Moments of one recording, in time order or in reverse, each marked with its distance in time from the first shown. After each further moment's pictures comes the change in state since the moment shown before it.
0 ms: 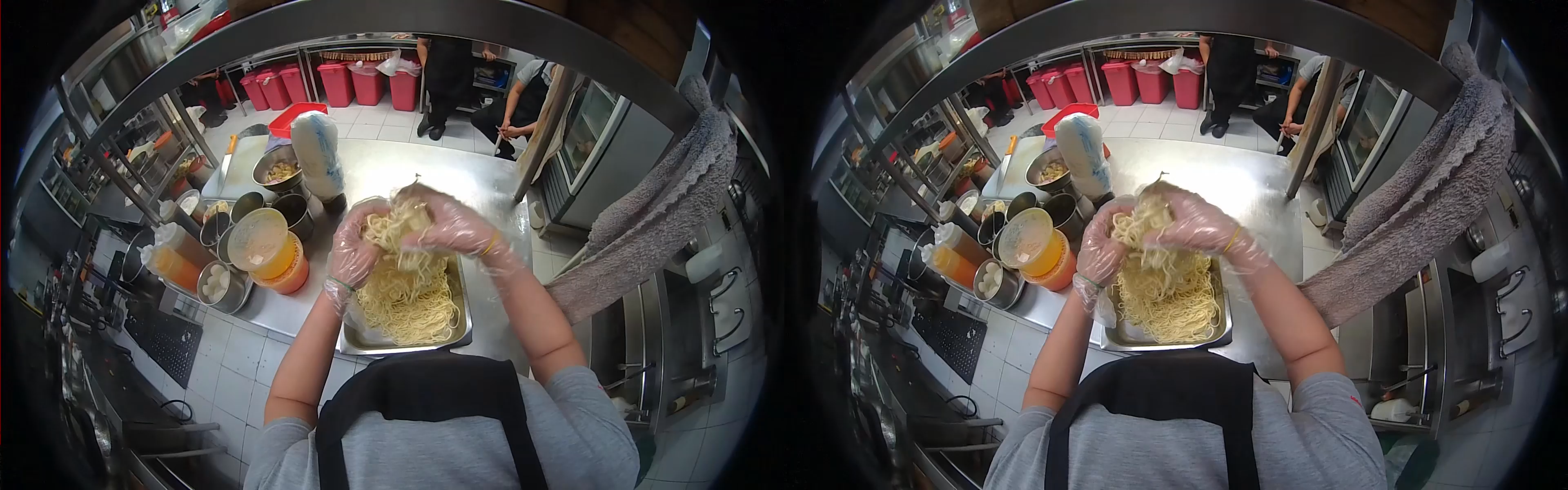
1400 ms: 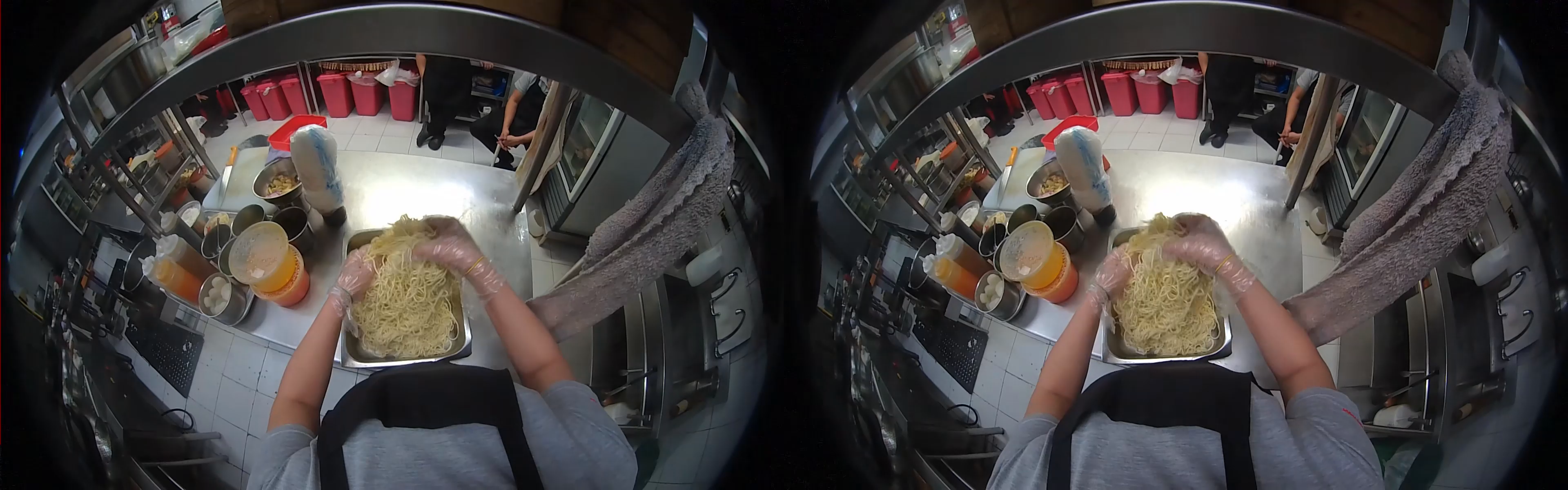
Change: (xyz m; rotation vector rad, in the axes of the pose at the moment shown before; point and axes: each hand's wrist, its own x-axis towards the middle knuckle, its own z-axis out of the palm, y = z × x) left_hand 0.010 -0.110 -0.054 1.019 -0.304 0.466; right_hand -0.005 0.064 0.004 0.212 0.344 0.161
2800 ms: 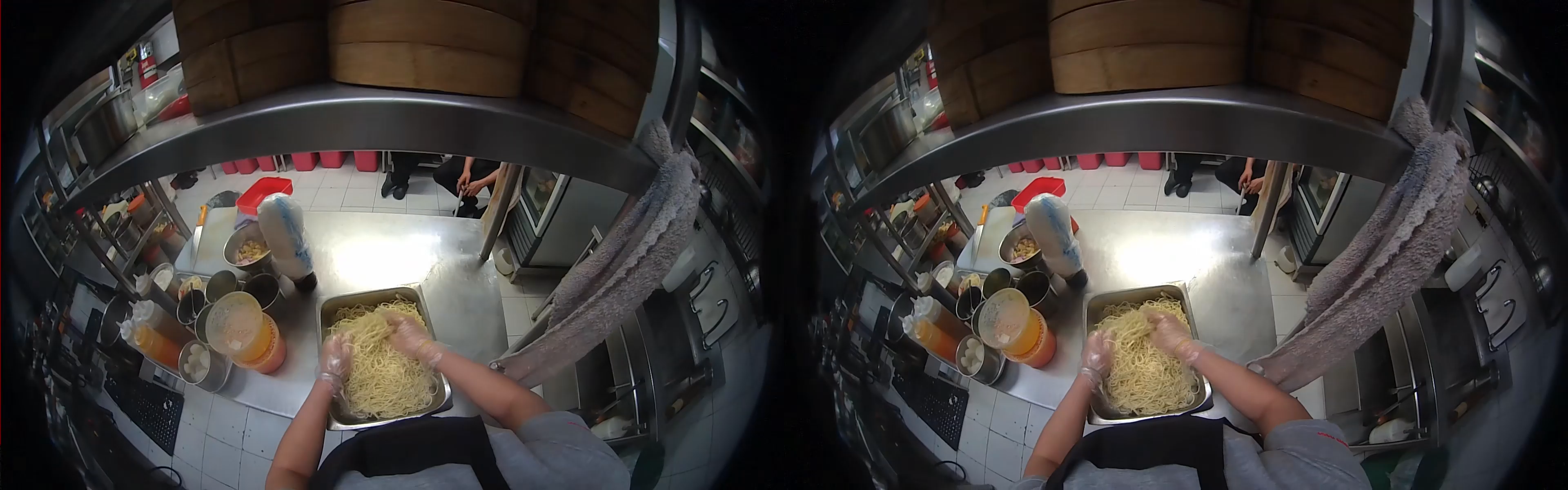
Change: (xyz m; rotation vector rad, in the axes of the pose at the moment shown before) left_hand -0.031 0.019 0.022 -0.305 0.061 -0.697; right_hand 0.010 0.132 0.012 -0.630 0.017 0.077
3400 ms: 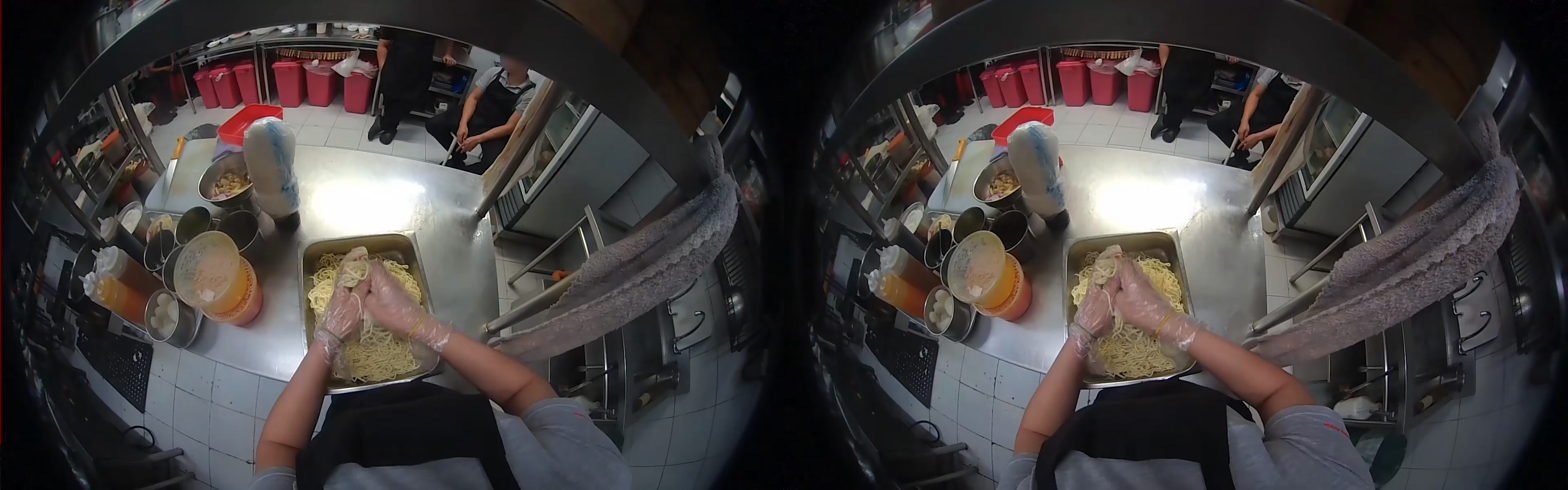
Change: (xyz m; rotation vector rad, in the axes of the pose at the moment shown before) left_hand -0.001 0.038 0.008 0.116 -0.175 0.453; right_hand -0.033 -0.101 -0.015 0.051 0.023 -0.089
